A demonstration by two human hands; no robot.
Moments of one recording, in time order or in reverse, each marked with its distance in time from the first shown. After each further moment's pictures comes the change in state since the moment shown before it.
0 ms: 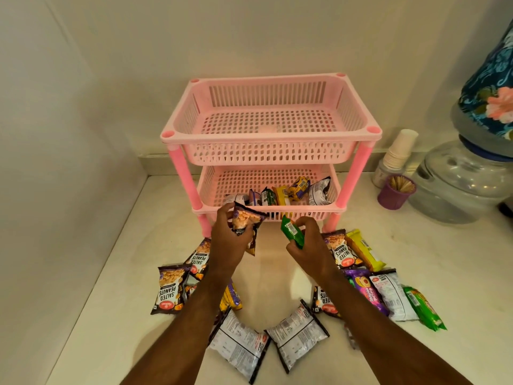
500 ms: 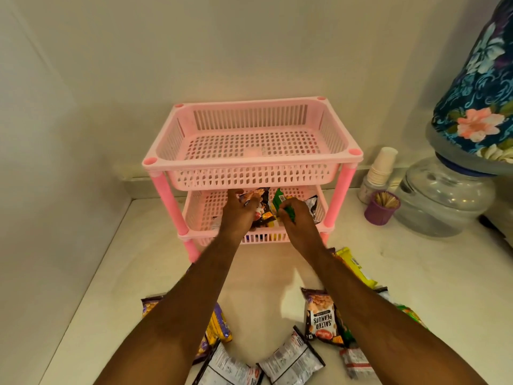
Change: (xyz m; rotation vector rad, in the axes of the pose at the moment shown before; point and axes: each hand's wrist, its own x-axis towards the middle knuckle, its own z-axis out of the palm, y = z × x) left_hand 0.095 0.069 0.053 -0.139 -0.141 -0.163; right_hand 0.090 -0.037 -0.025 0.094 0.151 -0.134
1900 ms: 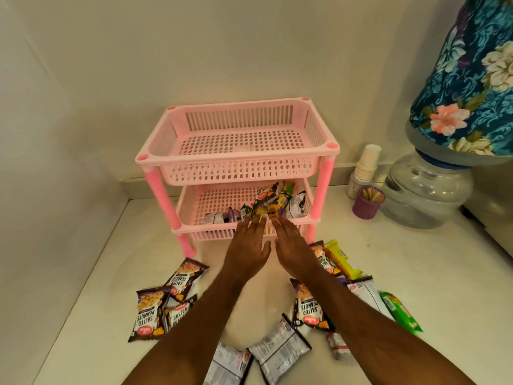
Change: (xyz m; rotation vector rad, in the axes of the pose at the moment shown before) left_hand -0.076 -0.064 0.030 1.002 -0.218 0.610; right_hand -0.070 0.028 -0.010 -0.620 -0.154 -0.272
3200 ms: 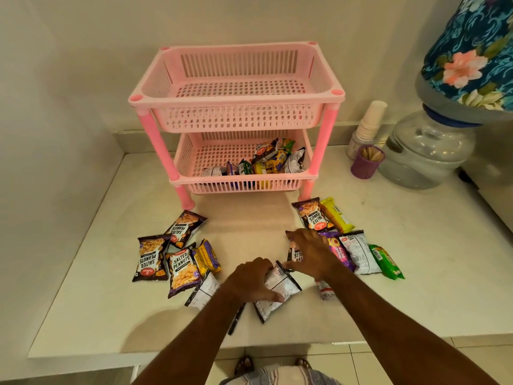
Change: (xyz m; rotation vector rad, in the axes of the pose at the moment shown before) left_hand -0.152 0.038 0.053 -0.320 -0.696 -0.190; right_hand -0.129 0.034 0.009 -0.028 -0.446 0.176
